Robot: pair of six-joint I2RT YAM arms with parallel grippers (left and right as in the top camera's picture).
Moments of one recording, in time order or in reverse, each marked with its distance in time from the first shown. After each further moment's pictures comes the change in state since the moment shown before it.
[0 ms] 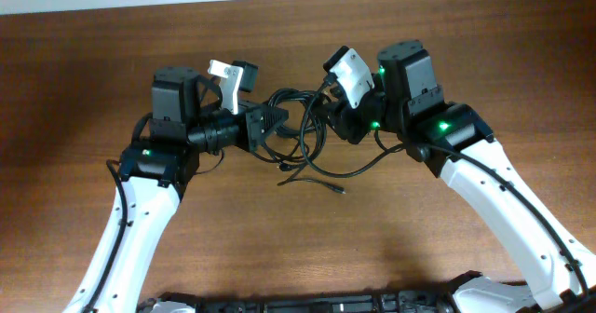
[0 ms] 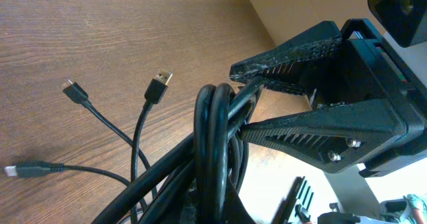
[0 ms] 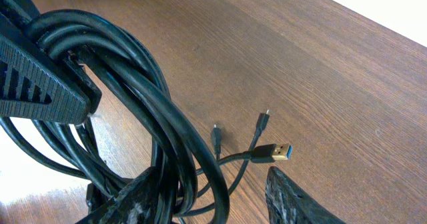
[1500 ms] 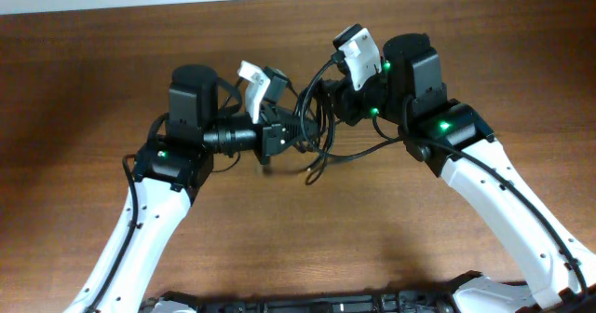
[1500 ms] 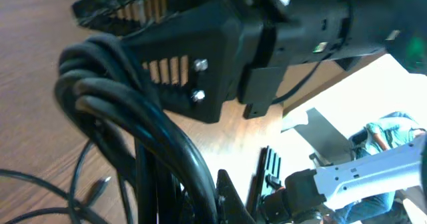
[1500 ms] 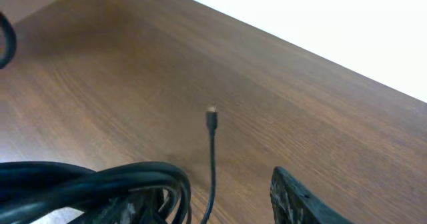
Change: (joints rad) left arm -0.097 0.001 0.004 0.110 0.198 0.116; right arm -0.008 0.001 -0.011 0.174 0.098 0.096
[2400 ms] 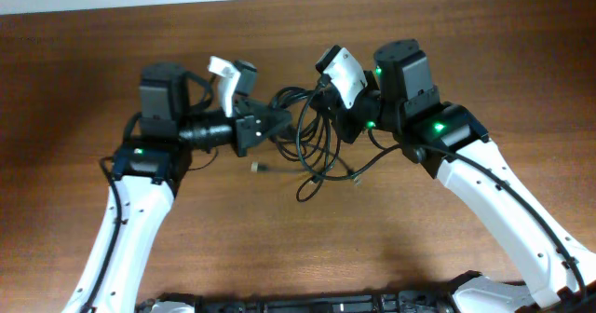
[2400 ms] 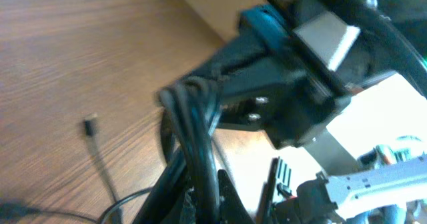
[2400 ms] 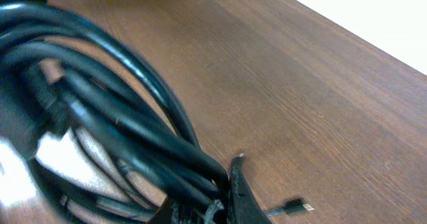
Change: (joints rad) left arm 0.162 0.003 -0.005 -0.065 0.049 0.043; right arm 0.023 0.006 0.002 -0.108 -0.130 -0.122
